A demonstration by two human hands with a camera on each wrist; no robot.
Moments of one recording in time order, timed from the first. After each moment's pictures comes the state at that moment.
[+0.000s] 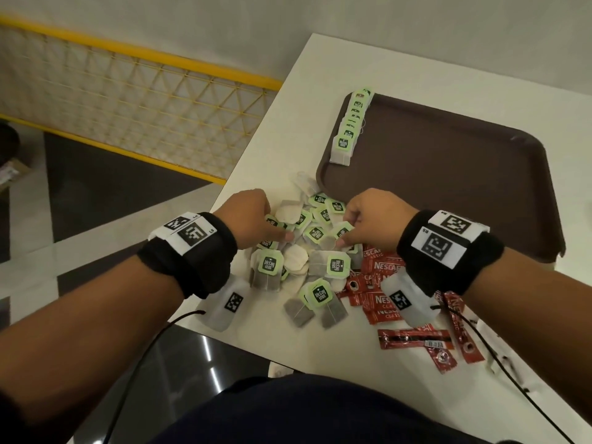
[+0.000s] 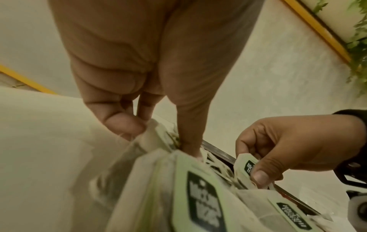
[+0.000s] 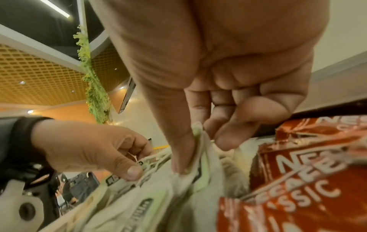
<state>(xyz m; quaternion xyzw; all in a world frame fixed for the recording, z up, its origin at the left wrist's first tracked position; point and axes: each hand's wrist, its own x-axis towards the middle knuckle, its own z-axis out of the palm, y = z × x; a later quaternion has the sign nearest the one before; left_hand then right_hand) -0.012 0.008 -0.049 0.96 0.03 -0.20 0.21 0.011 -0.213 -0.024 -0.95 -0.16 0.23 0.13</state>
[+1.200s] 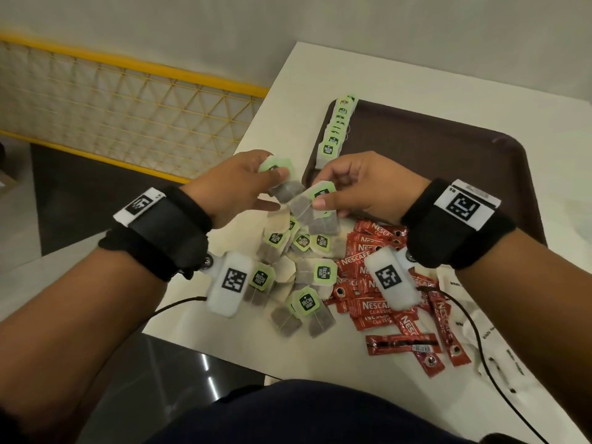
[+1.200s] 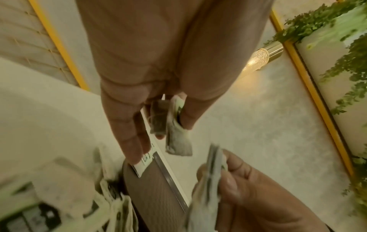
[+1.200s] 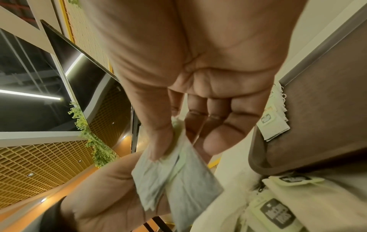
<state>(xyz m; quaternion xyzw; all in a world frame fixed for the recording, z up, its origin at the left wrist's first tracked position) 0.012 -0.001 -0.002 0.76 0.00 -0.20 0.62 0.029 -0.222 0.014 -0.81 -0.20 0.26 0.49</state>
